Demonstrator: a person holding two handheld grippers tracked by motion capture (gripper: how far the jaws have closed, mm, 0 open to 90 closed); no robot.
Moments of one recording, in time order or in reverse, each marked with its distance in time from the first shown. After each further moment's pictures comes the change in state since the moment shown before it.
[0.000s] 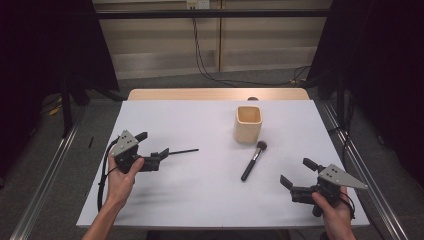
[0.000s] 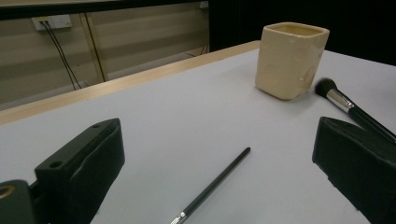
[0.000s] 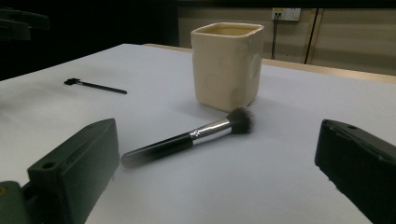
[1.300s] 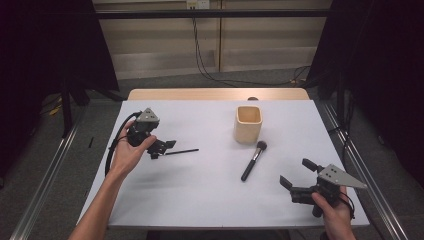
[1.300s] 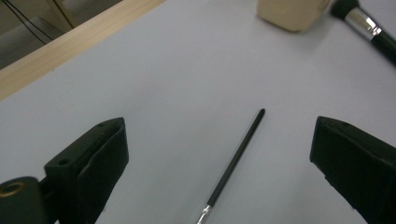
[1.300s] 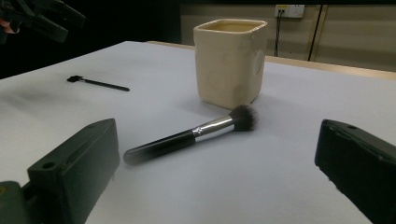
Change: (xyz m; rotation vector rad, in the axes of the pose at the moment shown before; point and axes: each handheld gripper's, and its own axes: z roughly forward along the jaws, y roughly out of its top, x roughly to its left) left arm 0.023 0.051 0.056 0.426 -0.103 0.150; right arm 0.000 -0.001 0.001 0.010 0.012 0.006
